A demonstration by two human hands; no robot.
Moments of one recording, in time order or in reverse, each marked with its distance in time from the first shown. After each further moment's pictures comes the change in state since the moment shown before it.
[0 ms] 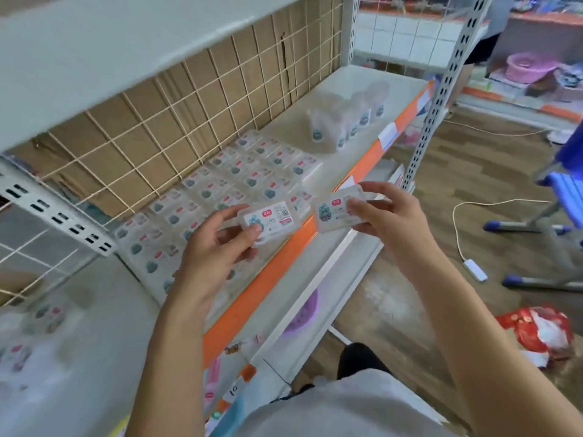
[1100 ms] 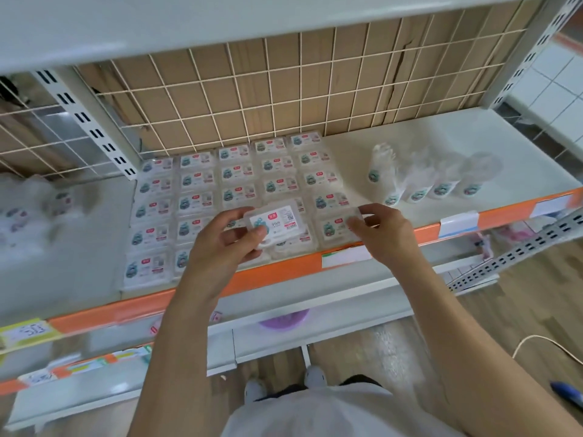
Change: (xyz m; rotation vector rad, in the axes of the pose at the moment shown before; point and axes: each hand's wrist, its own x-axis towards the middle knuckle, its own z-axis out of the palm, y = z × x) left_hand 0.040 0.001 0.111 -0.198 0.584 -0.102; right_hand 0.218 0.000 0.003 -0.787 -0.534 -0.241
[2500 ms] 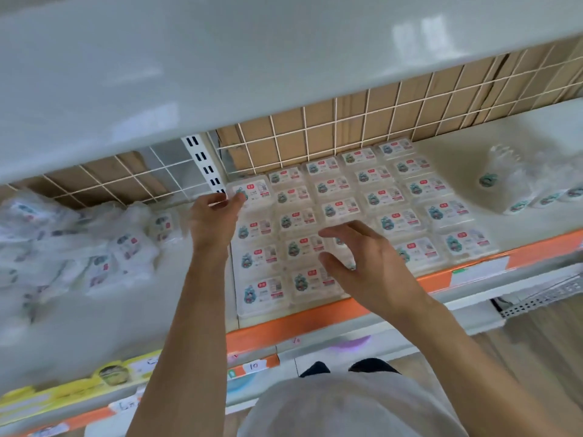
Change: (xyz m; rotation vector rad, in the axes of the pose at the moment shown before) left_hand 0.143 0.008 -0.186 0.162 0.503 0.073; right_hand -0.068 -0.137 0.157 -0.104 -0.090 -0.527
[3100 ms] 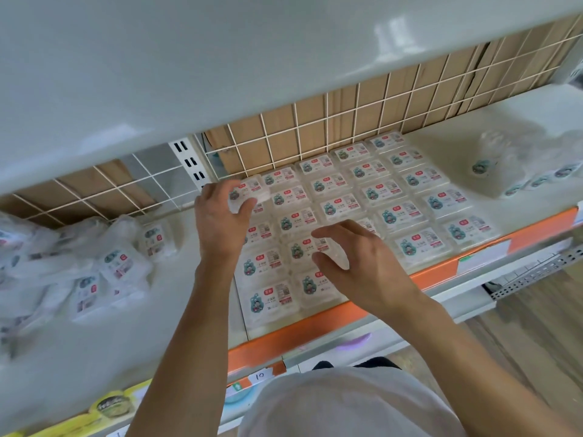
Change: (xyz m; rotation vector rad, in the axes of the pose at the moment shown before) left_hand 0.023 -0.020 0.009 0.498 -0.070 0.705; right_hand 0.005 -0.010 0.024 -0.007 0.045 0.063
